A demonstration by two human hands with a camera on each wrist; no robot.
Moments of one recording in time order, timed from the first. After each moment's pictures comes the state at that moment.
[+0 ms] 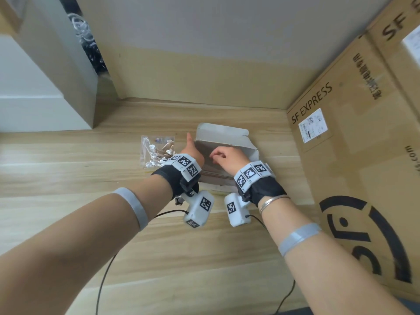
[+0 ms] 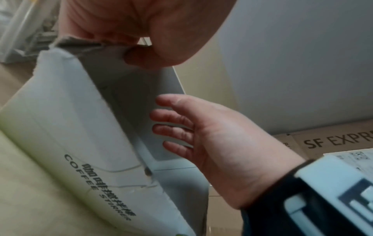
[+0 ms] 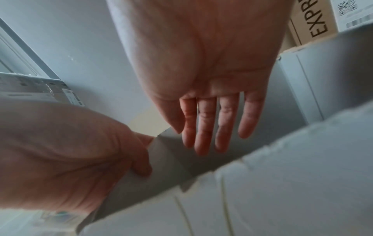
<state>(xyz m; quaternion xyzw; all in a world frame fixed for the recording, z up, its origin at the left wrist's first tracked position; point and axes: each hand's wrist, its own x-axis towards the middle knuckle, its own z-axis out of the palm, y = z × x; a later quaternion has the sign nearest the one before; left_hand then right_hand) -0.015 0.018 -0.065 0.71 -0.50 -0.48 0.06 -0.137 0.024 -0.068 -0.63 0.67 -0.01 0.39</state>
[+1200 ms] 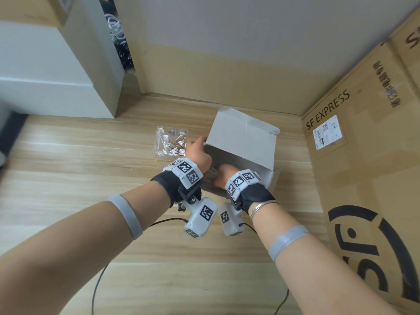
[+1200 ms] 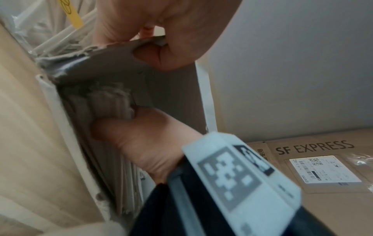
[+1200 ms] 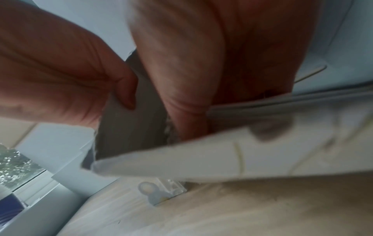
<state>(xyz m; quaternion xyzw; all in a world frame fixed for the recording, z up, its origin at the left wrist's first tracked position) -0.009 0.050 -0.046 0.71 -0.47 -0.49 0.19 -0.109 0.053 -0.087 -0.67 0.63 0.20 0.34</state>
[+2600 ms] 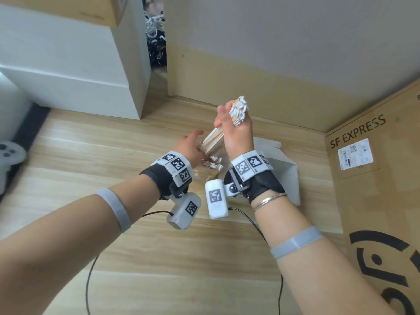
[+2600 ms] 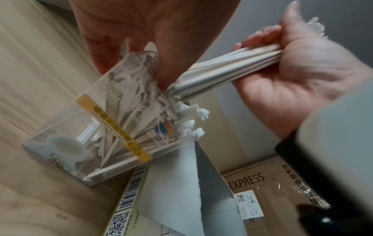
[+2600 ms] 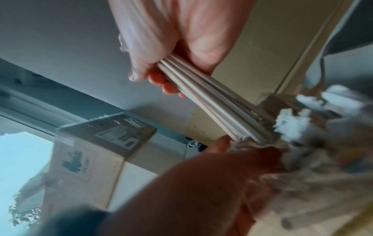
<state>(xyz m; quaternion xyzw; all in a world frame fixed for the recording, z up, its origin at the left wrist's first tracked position) 0.104 0.011 -0.075 0.71 -0.53 -0.43 0.16 0.000 -0.003 -0.017 -0.53 0.53 -0.49 0.45</state>
